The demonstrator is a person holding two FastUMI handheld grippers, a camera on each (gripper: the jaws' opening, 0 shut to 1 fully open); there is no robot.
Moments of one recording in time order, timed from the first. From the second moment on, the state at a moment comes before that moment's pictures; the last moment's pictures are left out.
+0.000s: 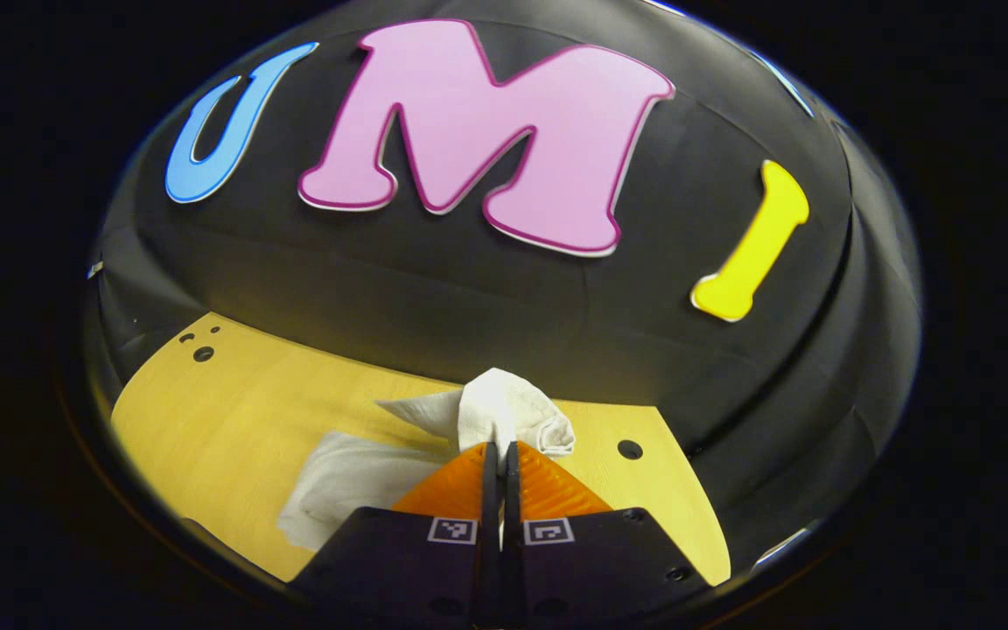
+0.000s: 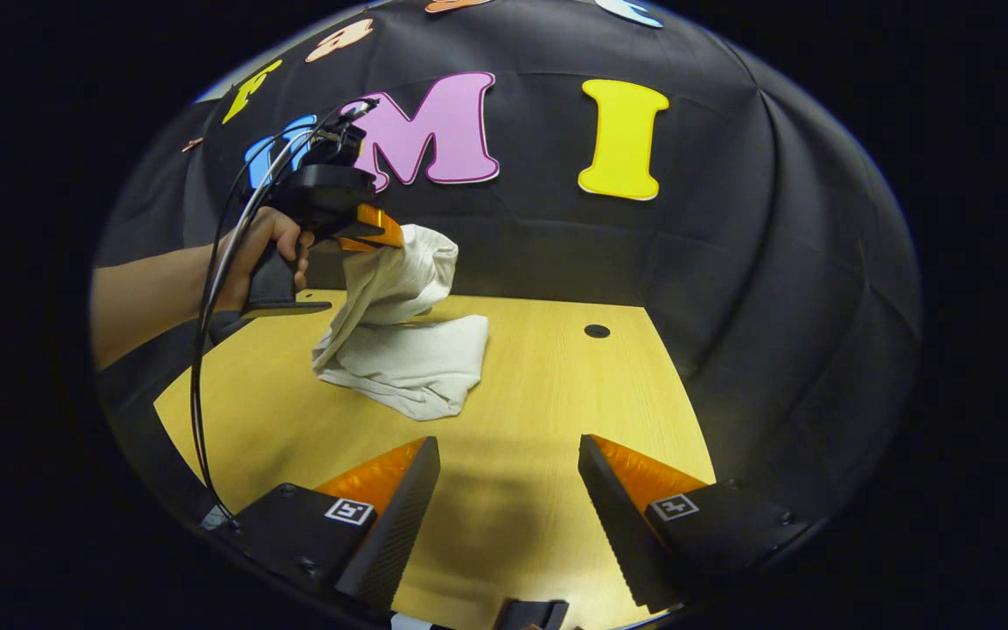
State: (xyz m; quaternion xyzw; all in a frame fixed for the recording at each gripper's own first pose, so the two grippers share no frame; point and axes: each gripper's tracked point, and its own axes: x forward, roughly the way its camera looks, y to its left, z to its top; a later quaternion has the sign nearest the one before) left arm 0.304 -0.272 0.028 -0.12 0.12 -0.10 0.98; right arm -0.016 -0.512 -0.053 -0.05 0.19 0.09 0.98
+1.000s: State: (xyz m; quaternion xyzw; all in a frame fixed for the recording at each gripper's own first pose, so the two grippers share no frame) left arm 0.273 -0.301 -0.027 -0.10 0.15 -0.10 0.98; right arm -0.046 -0.543 -0.054 -0.03 0.18 0.06 0.98
